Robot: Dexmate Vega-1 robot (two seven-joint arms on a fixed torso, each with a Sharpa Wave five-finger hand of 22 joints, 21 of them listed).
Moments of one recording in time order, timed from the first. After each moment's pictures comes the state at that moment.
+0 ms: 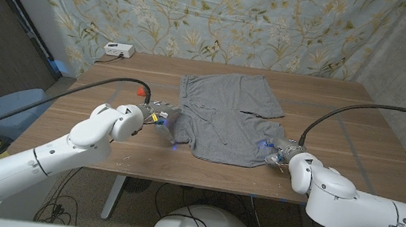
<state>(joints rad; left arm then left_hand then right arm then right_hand) 0.99 1.01 0.51 -2.21 0.80 0.48 -0.51 0.78 -0.16 0.12 -0.09 0.33 -0.09 -0.01 0.19 0.19 -0.09 -0.01 0.20 0.20 -0.13 0.14 0.18 0.18 -0.11 0.21 0.19 0.20 -0.65 -1.10 -1.18 -2.46 -0.21 -1.31 -0.02 0.97 0.03 0.48 -0.16 0.21 0.47 -0.12 0.26 0.18 0.47 -0.07 0.27 0.20 0.39 -0.04 0.32 0.23 0.40 0.03 0.24 0.18</state>
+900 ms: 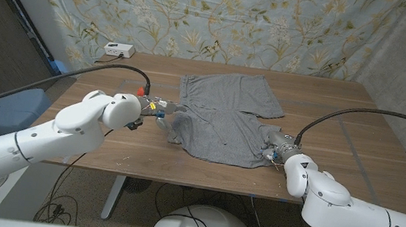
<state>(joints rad) 0.91 1.09 0.56 -2.29 0.64 0.50 -0.57 0.82 -0.11 0.11 -0.09 0.39 -0.03 -0.03 0.20 0.19 -0.04 -0.05 0.22 0.20 -0.11 0.12 0.19 0.18 -0.10 0.21 0.21 0.20 -0.77 -1.07 -1.10 -2.40 -0.31 -1.18 -0.10 1.11 0.12 0.37 -0.16 0.20 1.00 -0.05 0.40 0.20 0.99 0.01 0.54 0.31 0.71 -0.07 0.54 0.42 0.53 -0.01 0.28 0.19</state>
